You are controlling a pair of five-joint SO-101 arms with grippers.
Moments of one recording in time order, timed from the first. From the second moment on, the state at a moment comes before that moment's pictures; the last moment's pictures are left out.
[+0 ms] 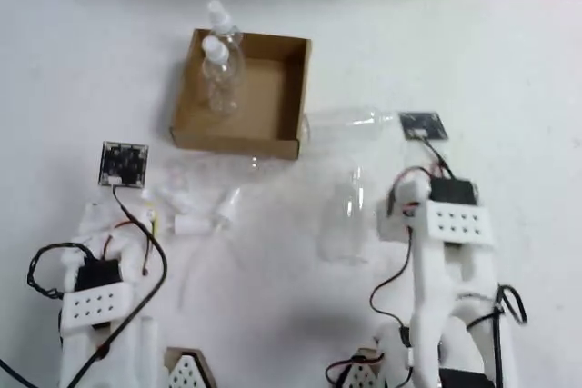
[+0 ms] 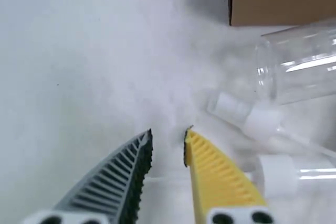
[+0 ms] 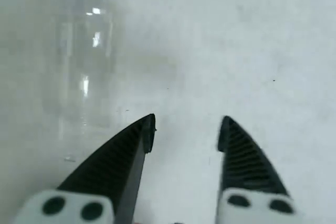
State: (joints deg) left arm -19.3 -59.7 87.0 30.1 -15.3; right arm 3.8 -31.9 49.0 70.9 9.5
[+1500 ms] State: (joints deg) left arm 40.9 -8.2 32.6 43.1 28.0; right arm 29.1 -32.4 62.9 53.3 14.8
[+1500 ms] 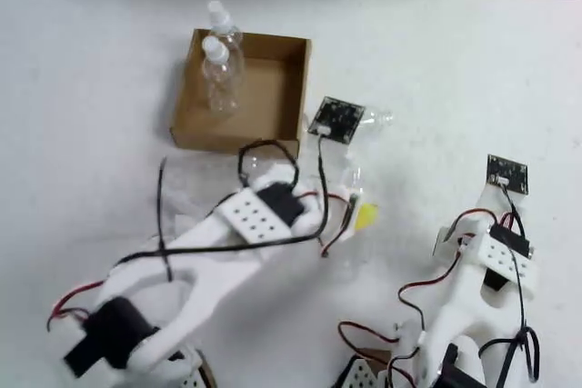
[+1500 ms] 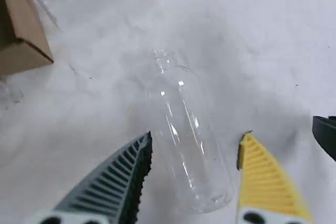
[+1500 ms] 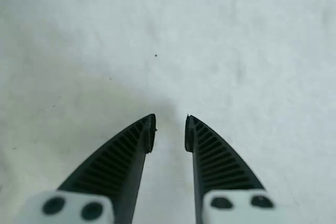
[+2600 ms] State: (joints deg) left arm 37.3 32.6 -7.6 66.3 31.7; right arm 27.6 -32.4 62.9 53.3 14.8
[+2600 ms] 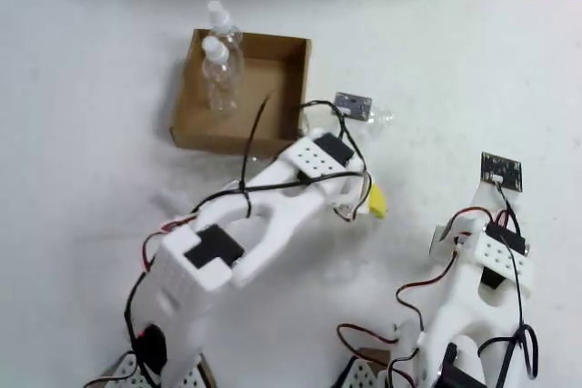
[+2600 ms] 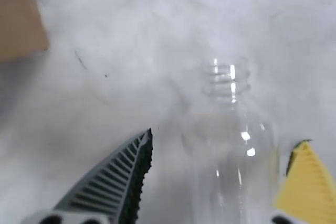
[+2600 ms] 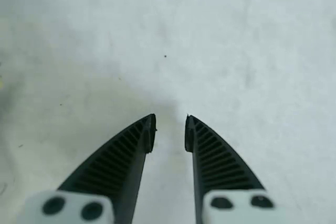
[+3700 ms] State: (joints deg) left arm 37.3 6.5 9.4 77.1 16.7; right arm 27.3 -32.4 64.6 46.9 14.8
